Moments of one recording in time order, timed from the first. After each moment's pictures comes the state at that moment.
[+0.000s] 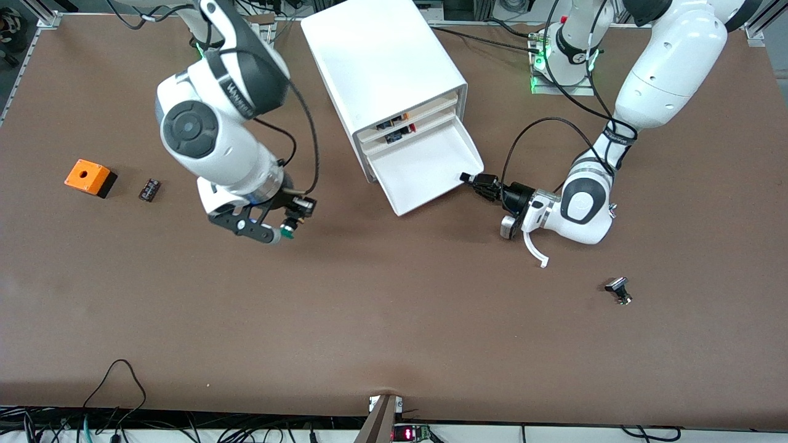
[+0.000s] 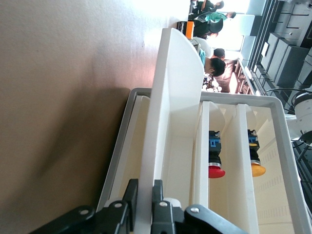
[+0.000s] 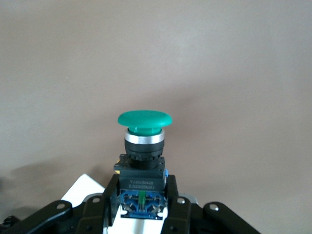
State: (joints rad) left arm 0.06 0.74 -0.24 -1.91 -1.10 1.70 0.90; right arm 0.28 0.45 0.29 -1.39 -0.01 1.83 0.95
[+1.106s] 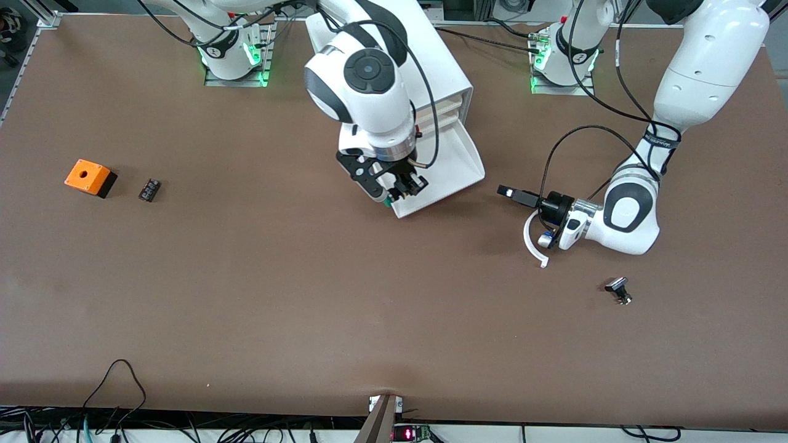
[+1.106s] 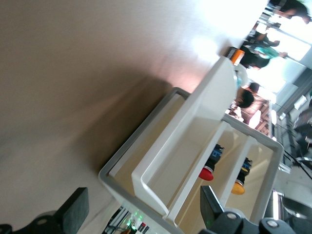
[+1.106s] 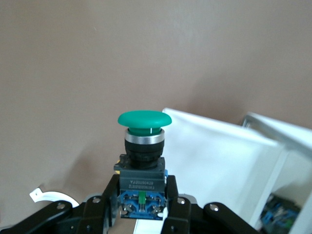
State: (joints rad) left arm 0.18 0.69 -0.22 -1.86 -0.89 1.64 0.39; right arm 0.61 0.67 0.29 -1.22 -0.11 2.02 1.77
